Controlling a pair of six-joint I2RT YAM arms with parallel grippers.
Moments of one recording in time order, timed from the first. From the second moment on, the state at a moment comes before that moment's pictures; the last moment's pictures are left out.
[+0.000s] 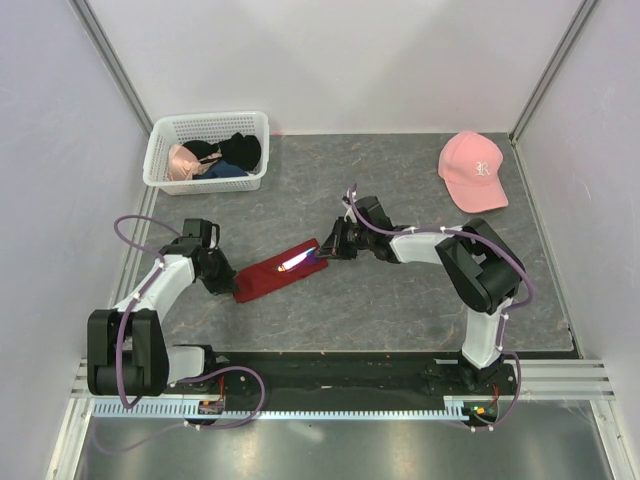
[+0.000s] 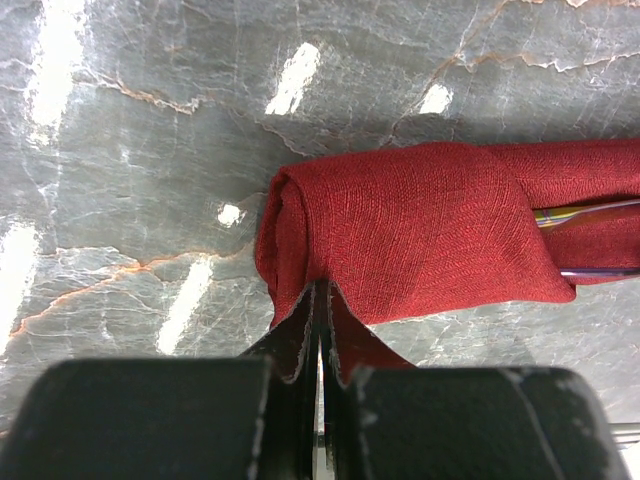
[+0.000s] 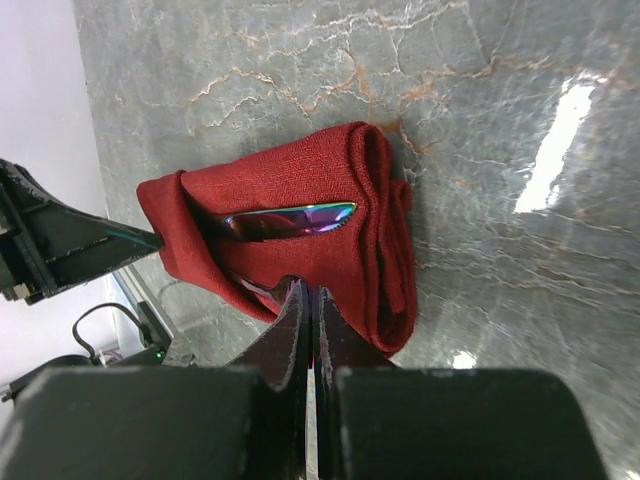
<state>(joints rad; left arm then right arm) -0.02 1.27 0.67 -0.64 0.14 -0.62 0.61 1.90 1.00 0.23 -0.44 0.84</state>
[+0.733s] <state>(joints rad) -0.02 1.23 0.66 -0.64 0.14 -0.64 0.68 1.98 1.04 0.29 -0.41 0.92</state>
